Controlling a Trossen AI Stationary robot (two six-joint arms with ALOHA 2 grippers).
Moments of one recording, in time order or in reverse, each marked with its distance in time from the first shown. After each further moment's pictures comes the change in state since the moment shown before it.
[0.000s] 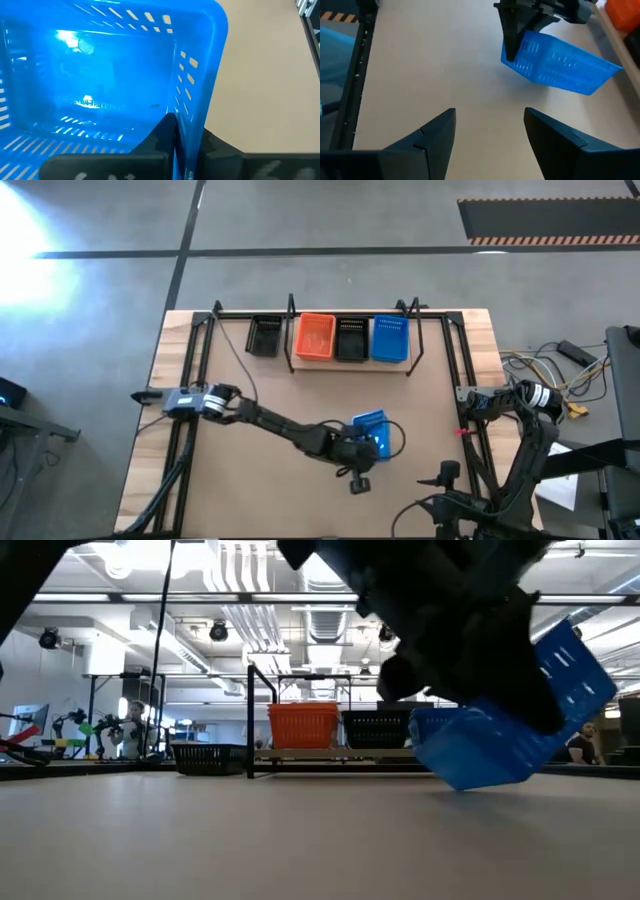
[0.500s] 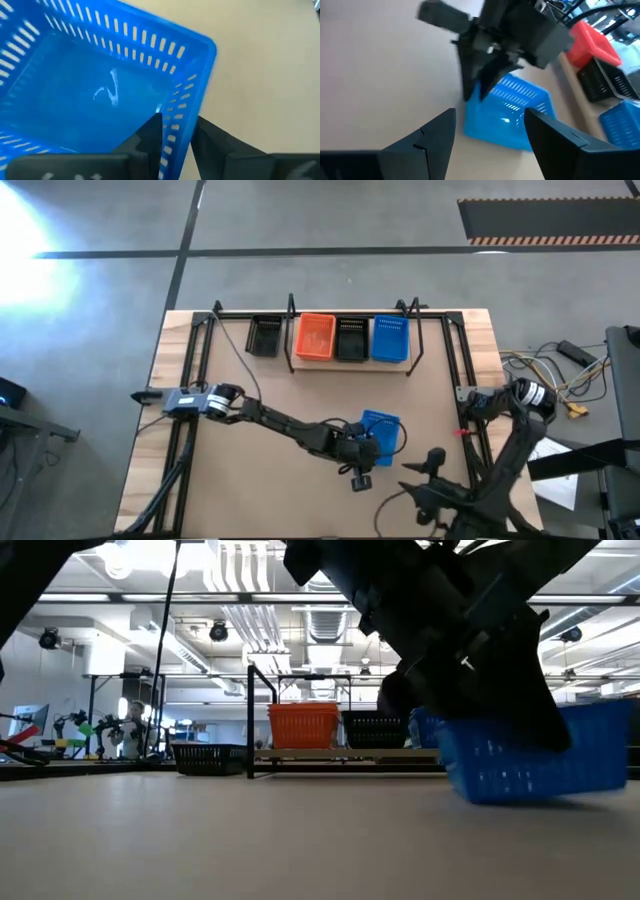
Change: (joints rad) left arm 0.019 0.027 0.012 0.002 0.010 0.007; right arm -0.121 0.002 -0.048 0.015 0.152 -0.177
